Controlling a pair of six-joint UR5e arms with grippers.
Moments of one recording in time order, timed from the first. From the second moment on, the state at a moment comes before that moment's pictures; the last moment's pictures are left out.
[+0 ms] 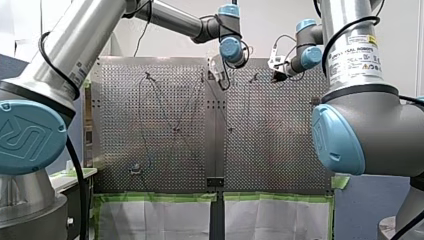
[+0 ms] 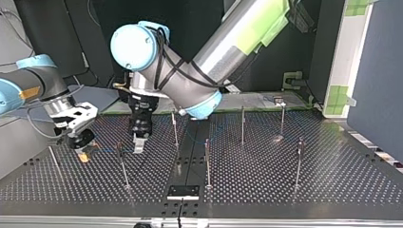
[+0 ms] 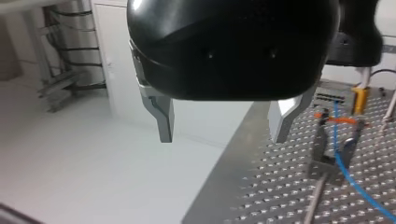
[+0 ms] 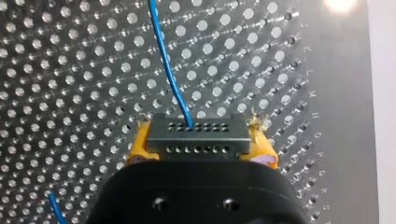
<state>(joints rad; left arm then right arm) -0.74 -2.01 -1.12 -3.00 -2.08 -1.90 1.75 -1.23 1.32 0.00 1.13 1.80</state>
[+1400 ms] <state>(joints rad) -0.78 -1.83 -1.55 -2.60 -2.10 -2.05 1.76 -1.23 1.32 0.00 1.14 1.80</state>
